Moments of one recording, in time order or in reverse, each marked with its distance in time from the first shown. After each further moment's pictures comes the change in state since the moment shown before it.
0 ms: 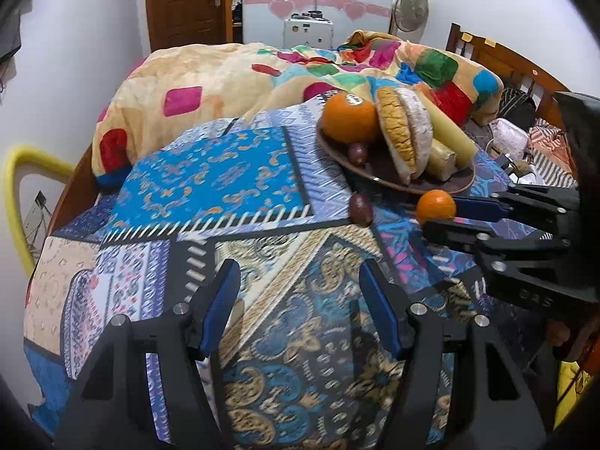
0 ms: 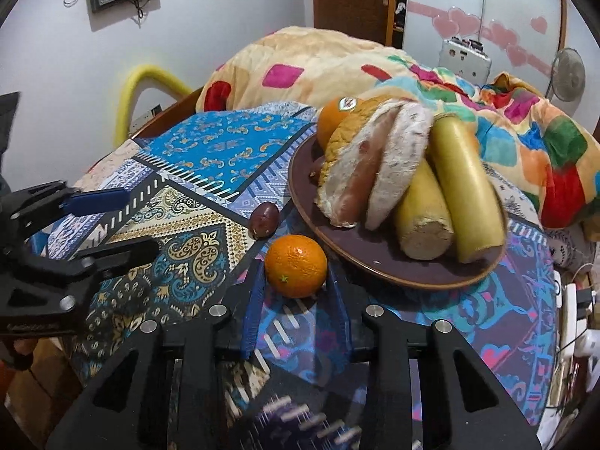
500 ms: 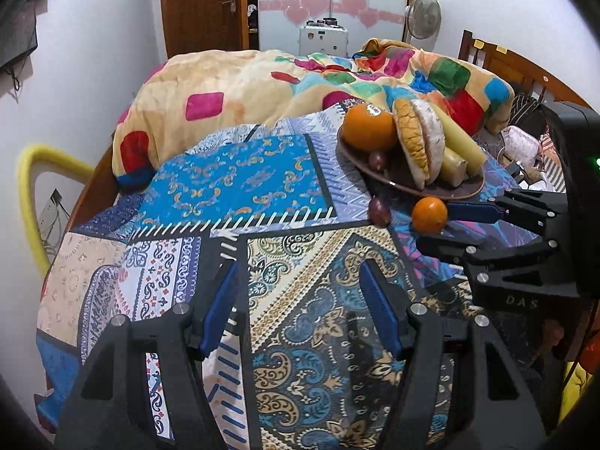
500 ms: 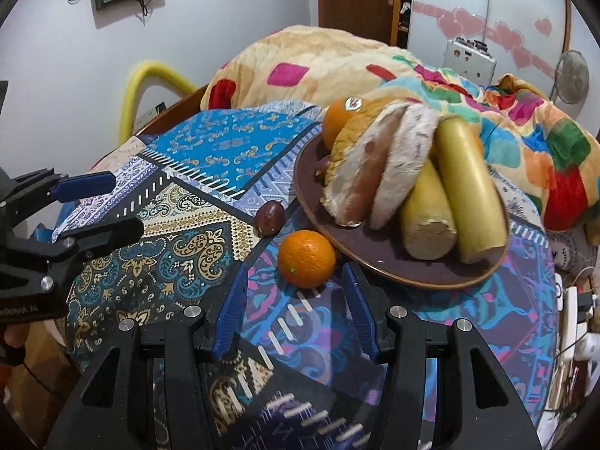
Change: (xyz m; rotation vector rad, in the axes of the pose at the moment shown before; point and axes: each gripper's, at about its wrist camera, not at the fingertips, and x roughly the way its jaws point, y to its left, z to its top) left arm -0.017 0.014 -0.009 -0.026 -0.027 0.058; right arm 0.014 0.005 0.005 -0.004 0.038 0.016
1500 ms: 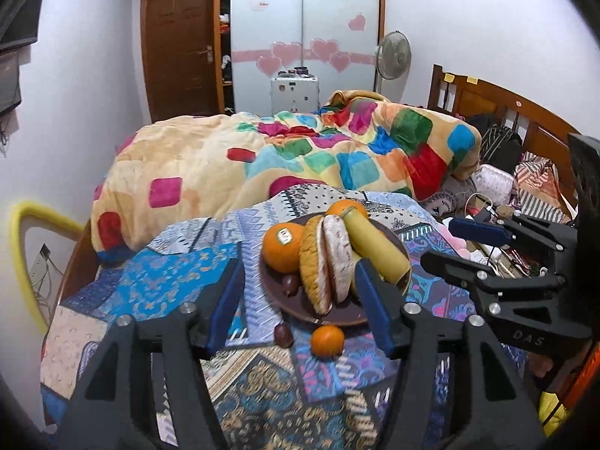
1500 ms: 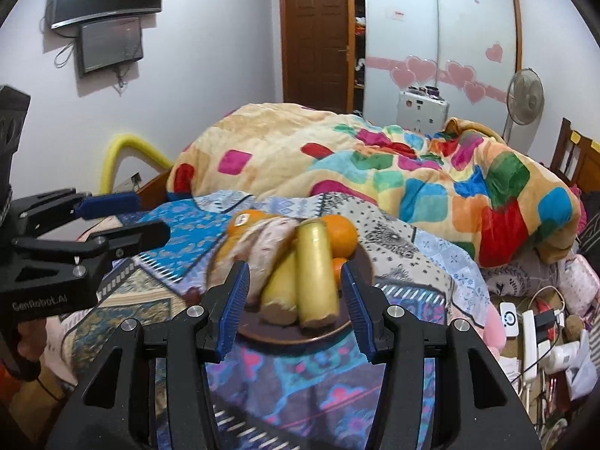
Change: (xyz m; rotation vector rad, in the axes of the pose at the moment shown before) left arm -0.046 -0.084 0.089 0.056 -0.183 -0.040; right arm -0.104 -0.062 0.016 0.047 -0.264 -0.086
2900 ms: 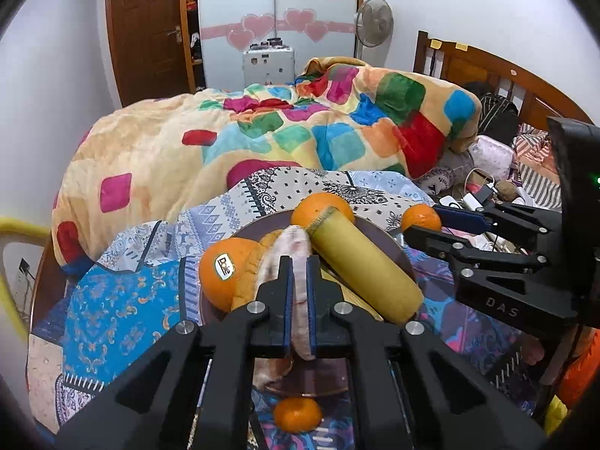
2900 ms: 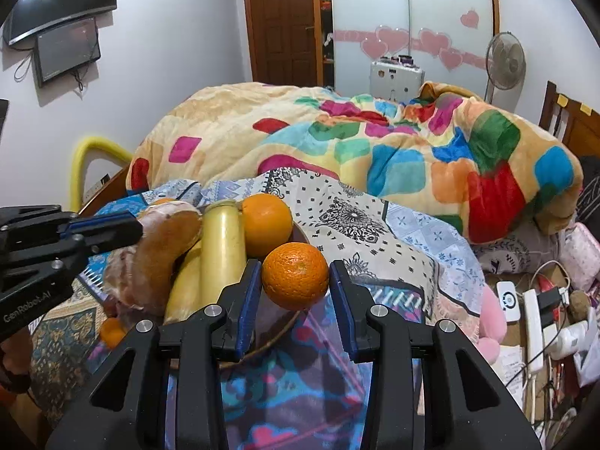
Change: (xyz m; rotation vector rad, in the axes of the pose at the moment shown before) left arm 0.115 -0.033 0.029 0.060 0.124 -0.068; right arm 0.072 -0.076 -0.002 0.115 0.088 -0.053
